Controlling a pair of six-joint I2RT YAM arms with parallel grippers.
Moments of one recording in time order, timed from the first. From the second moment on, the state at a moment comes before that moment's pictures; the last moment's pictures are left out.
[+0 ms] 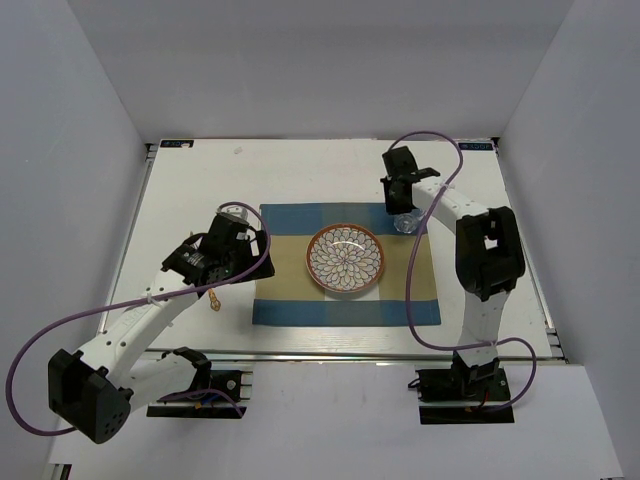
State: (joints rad) left arm -0.52 1.06 0.89 -0.75 -0.12 -0.59; right arm 0.37 1.96 1.50 -0.54 0.21 0.15
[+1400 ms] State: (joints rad) left arm 0.15 1.36 0.95 -0.89 -0.36 -0.74; right arm 0.65 1.02 0.68 -0.10 -0.43 0.44
